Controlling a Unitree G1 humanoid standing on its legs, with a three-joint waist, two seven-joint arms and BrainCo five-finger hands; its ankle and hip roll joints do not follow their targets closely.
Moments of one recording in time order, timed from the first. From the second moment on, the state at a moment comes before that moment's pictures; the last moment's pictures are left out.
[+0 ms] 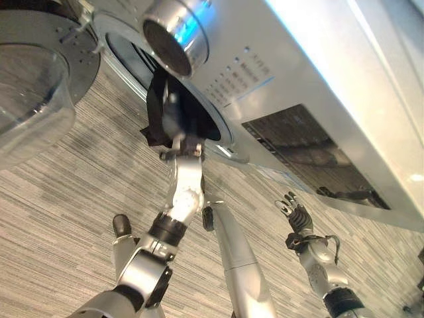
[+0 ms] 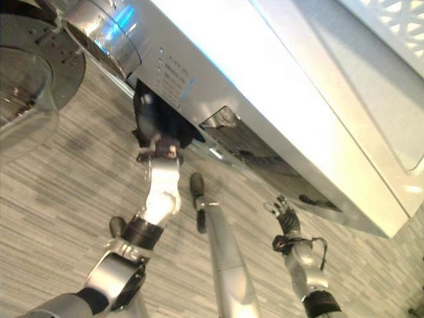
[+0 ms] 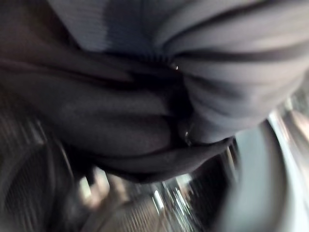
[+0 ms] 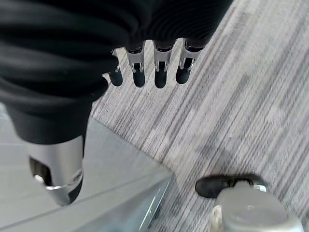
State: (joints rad) left arm -0.61 0.03 -0.28 0.29 -1.10 -0.48 0.23; right arm -0.10 -0.33 0.16 0.49 0.62 -0.15 -0.06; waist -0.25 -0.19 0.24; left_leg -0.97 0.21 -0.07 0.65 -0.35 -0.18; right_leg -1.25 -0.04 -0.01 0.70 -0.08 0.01
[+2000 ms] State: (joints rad) left arm -1.40 0.39 -0.70 1.16 -0.47 -0.16 0.30; right arm -0.15 -0.51 0.18 0.36 0.65 -0.15 -0.02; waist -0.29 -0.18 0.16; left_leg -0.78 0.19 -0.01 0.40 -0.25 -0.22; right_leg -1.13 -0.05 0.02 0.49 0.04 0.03
